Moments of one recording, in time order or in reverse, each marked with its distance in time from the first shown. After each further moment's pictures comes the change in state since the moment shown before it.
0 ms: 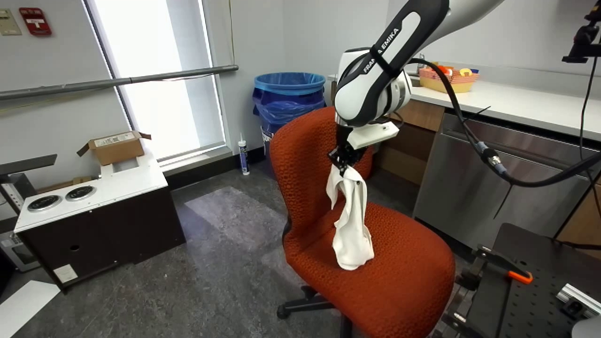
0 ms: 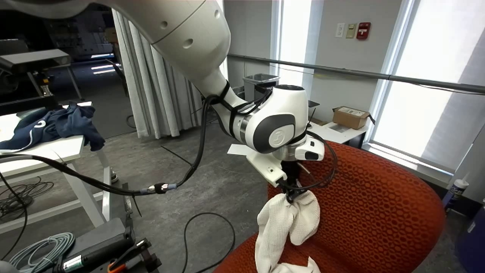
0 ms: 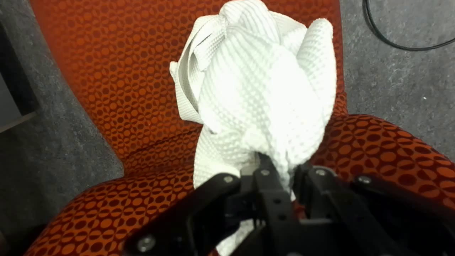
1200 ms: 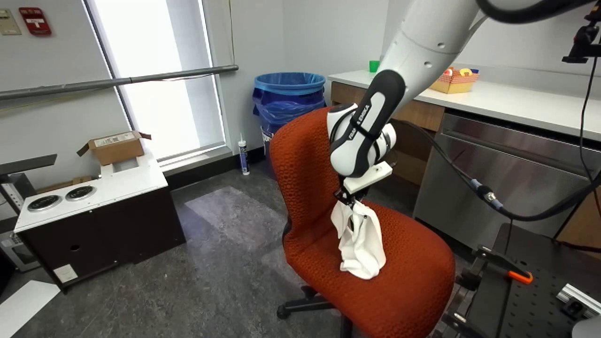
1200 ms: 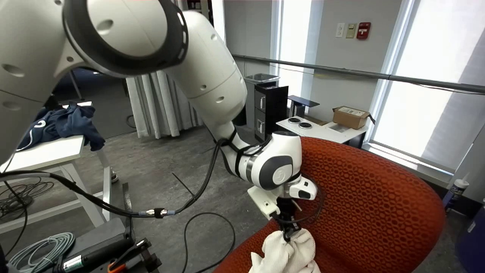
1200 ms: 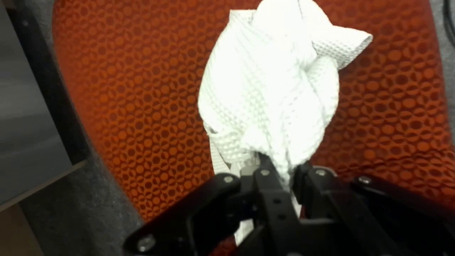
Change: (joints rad) arm 0.121 0.325 -0.127 0.138 -0.063 0.006 0.194
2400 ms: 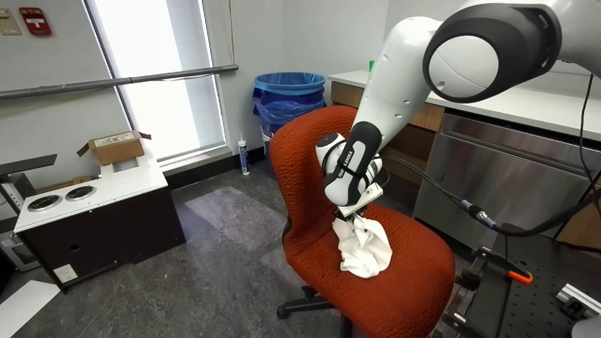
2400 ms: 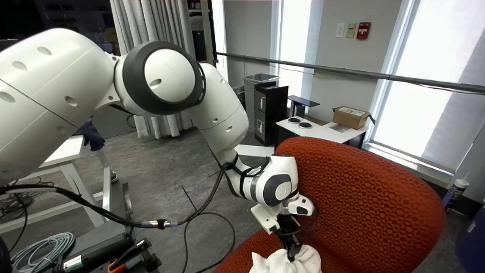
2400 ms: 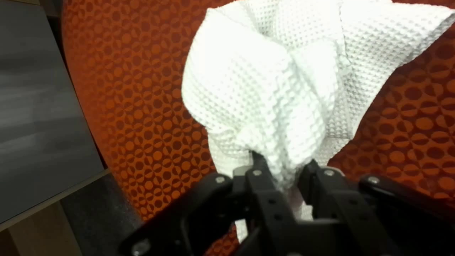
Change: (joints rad) arm 0.094 0.248 -0.092 0.186 -0.007 -0.029 0.113
